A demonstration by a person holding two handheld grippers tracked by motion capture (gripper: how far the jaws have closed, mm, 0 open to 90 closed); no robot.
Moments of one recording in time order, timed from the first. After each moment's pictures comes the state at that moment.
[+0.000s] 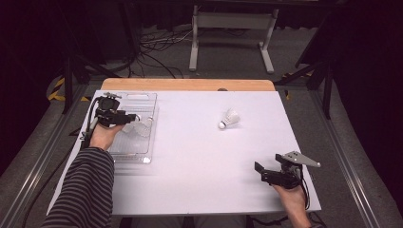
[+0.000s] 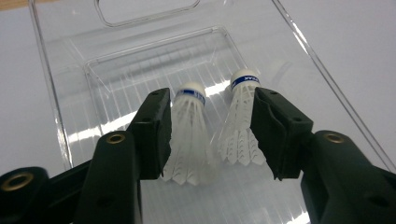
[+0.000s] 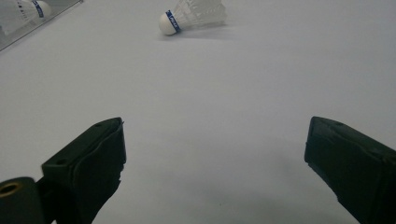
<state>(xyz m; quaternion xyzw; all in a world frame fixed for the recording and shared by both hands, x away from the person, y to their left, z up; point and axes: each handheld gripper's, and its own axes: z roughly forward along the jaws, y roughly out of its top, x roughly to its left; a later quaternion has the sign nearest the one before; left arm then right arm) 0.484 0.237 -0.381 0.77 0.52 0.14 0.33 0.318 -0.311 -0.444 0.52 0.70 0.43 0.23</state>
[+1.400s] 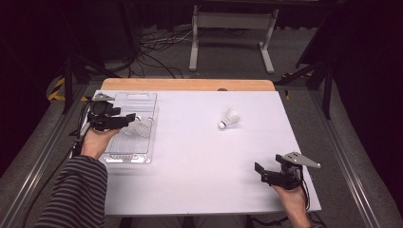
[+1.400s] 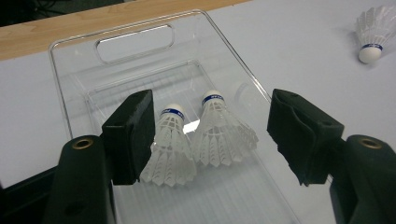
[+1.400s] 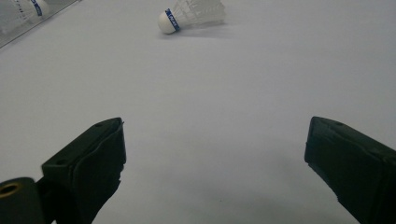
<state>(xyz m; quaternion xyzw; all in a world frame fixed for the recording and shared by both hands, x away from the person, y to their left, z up) 0.446 0.239 -0.357 0.77 0.48 0.18 0.39 0.316 -0.311 -0.444 0.52 0.70 0.43 0.23</state>
